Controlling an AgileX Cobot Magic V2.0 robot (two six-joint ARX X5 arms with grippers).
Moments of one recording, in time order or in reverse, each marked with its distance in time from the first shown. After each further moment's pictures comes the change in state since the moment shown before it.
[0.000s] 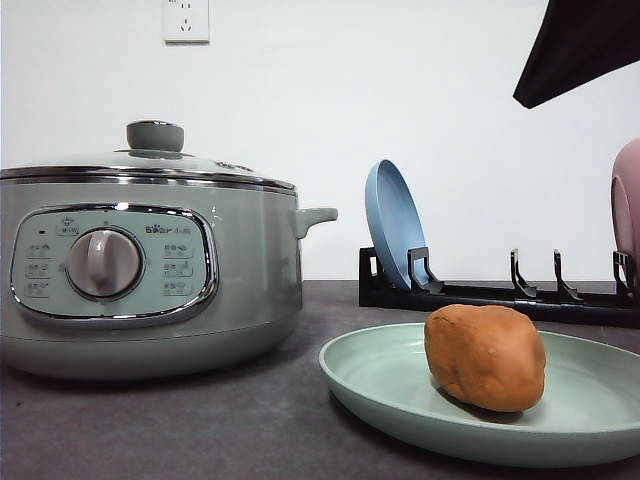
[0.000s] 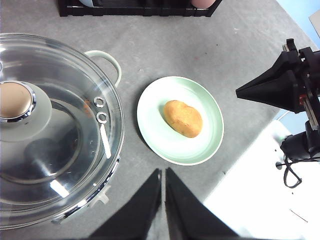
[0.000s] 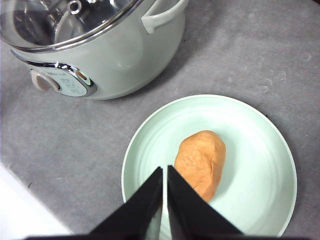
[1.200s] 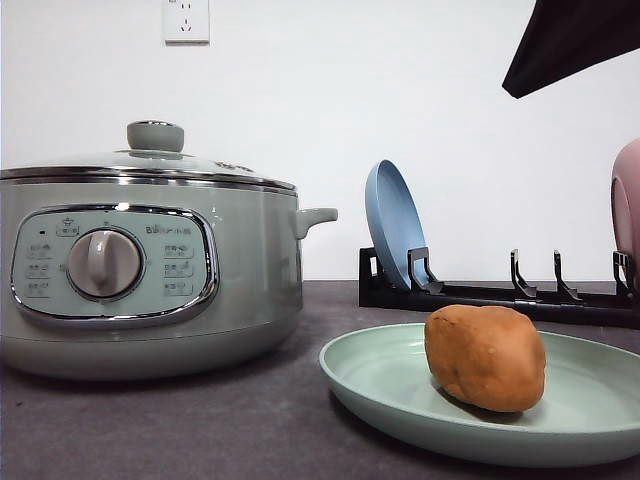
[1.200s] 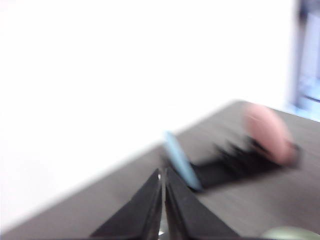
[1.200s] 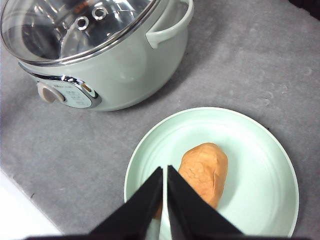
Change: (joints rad) left_arx 0.249 -0.370 -0.264 0.718 -0.063 0.153; right_arx 0.000 0.000 0.000 0.040 0.000 0.000
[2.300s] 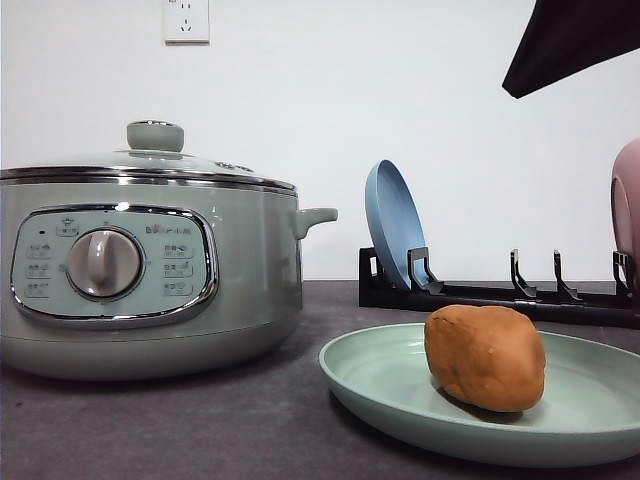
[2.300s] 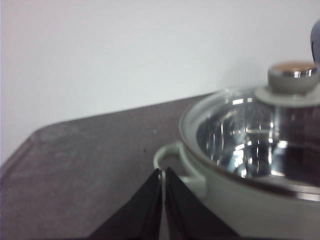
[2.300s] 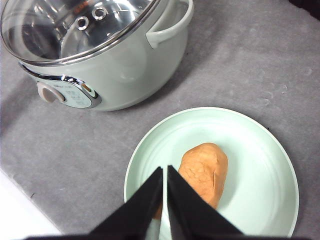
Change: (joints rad) left_arx 0.149 -0.751 -1.226 0.478 -0.342 -0.027; right_arx 0.000 0.000 0.000 0.000 0.000 0.000
